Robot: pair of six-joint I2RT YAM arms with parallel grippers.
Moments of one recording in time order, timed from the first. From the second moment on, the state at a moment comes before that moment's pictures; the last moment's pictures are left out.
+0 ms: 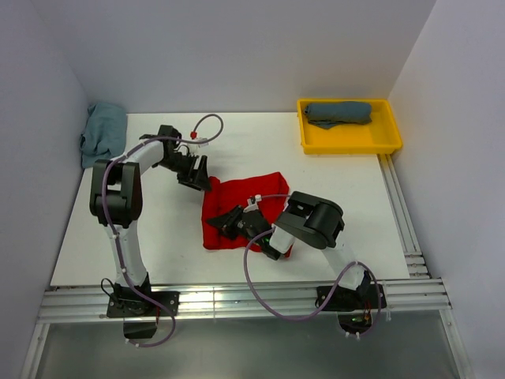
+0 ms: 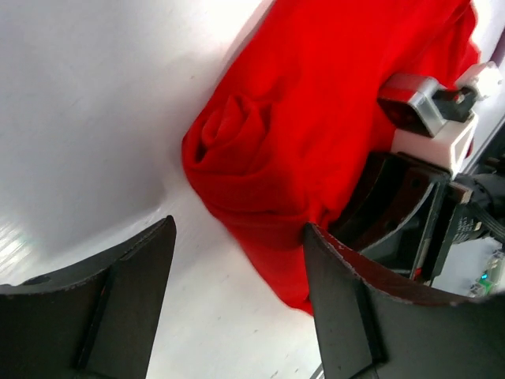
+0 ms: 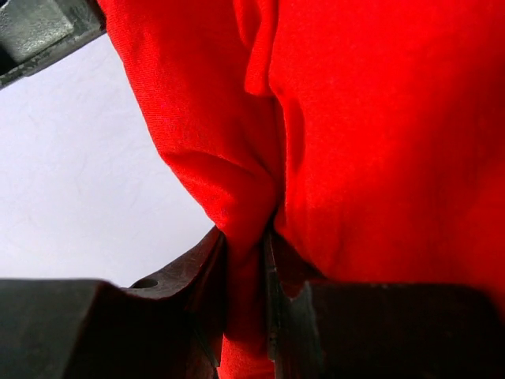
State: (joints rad) left arm -0.14 2.06 1.51 -0.80 0.74 0.24; right arm 0.98 2.16 0.69 1.19 0.06 1.60
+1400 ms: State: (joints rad) left arm -0.35 2.11 1.66 -0.86 0.30 0.06; right arm 1.16 2.02 1.58 -0.62 0.62 1.10
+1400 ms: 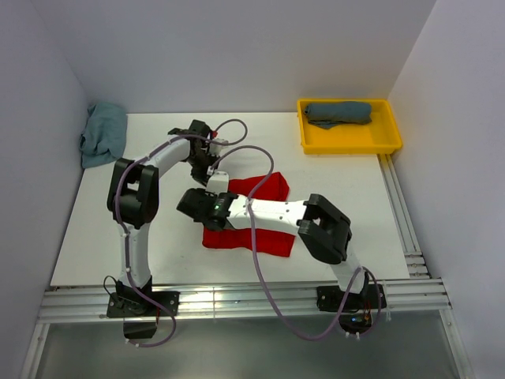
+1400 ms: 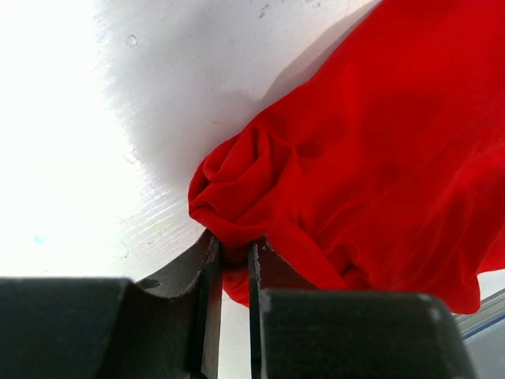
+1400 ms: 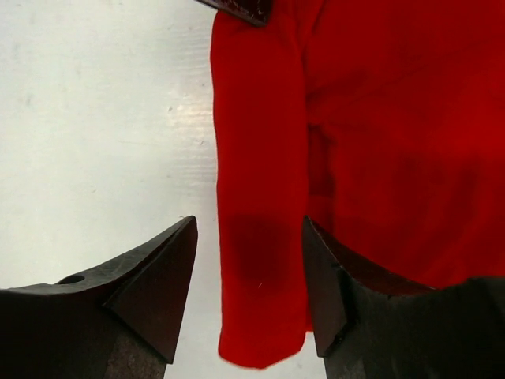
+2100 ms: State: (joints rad) left arm -0.38 2.17 1.76 -0.95 0.25 0.06; right arm 1.18 2.23 1.80 -0.80 0.67 1.01
